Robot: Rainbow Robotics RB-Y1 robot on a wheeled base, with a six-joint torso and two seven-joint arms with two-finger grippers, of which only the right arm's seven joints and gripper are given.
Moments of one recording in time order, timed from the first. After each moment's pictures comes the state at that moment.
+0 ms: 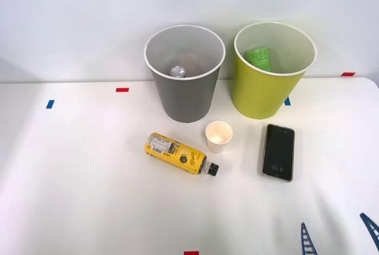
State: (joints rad) arm 0.97 -0.42 0.26 -1.95 -0.18 -0.74 1.75
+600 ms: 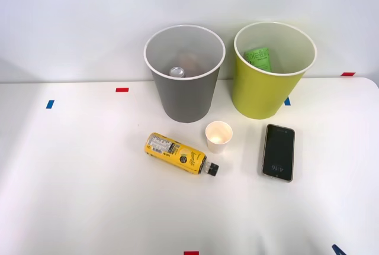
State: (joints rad) arm 0.99 -0.46 0.41 -1.83 -0.17 -0.84 1.75
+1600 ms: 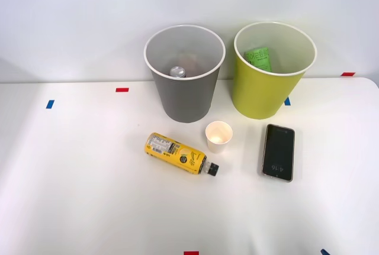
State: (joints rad) arm 0.99 -0.45 0.43 -1.81 -0.12 -0.85 1.76
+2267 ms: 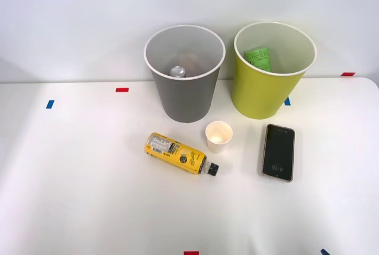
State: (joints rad) arm 0.99 -0.45 0.43 -1.81 -0.12 -0.85 1.76
